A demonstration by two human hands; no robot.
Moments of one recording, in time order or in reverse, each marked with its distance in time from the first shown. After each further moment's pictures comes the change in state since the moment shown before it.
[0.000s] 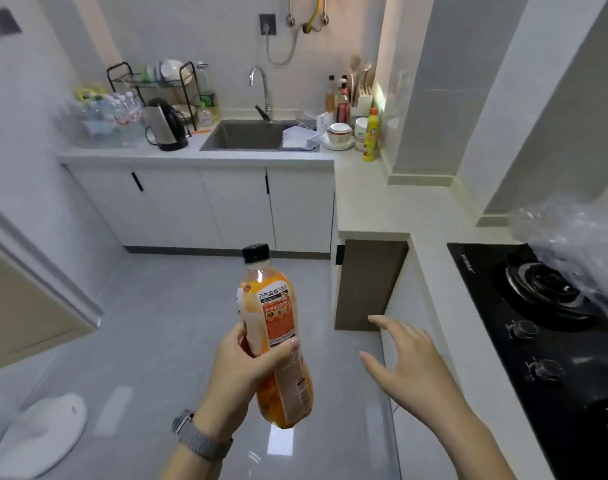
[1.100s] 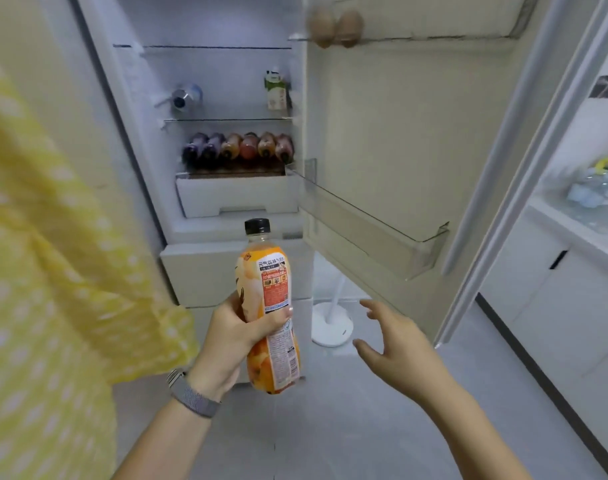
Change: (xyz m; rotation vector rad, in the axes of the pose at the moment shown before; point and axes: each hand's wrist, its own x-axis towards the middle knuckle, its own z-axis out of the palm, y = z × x) left_hand -0.199 0.027 -0.212 -0.219 1.415 0.178; right_hand 0.053 -0.352 0.195 -0.019 -0.740 -1.316
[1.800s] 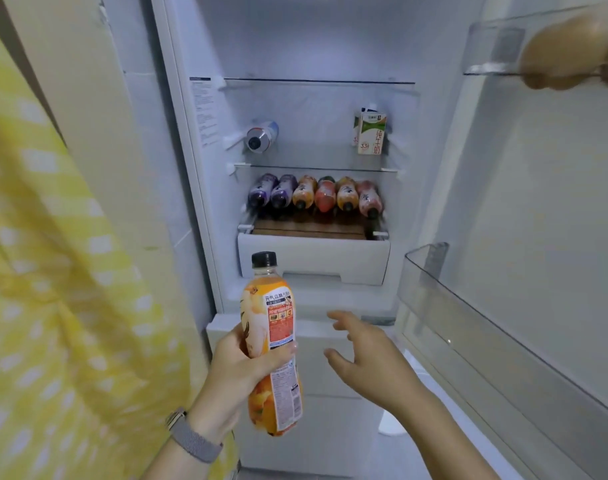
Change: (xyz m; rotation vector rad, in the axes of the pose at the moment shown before) left_hand 0.238 0.004 -0.148 0.026 0.177 0.007; right_hand 0.313 -0.131 0.100 0.137 -0.108 -0.270
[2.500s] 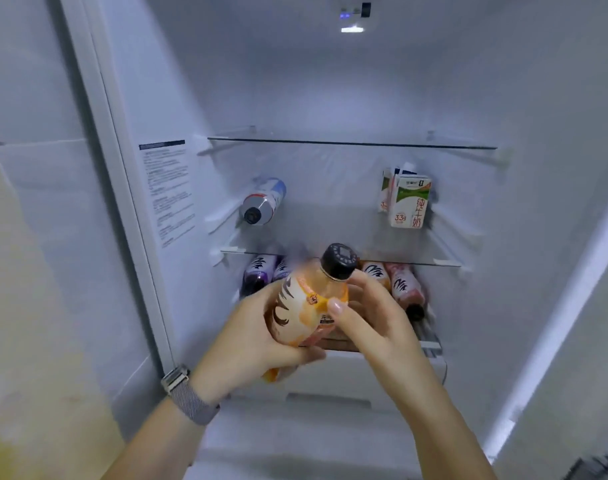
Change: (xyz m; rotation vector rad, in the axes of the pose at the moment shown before) left_hand 0.273 0.104 0.000 0.490 -0.179 0.412; right_hand 0.248 -0.032 -0.068 0.834 0.222 -0.227
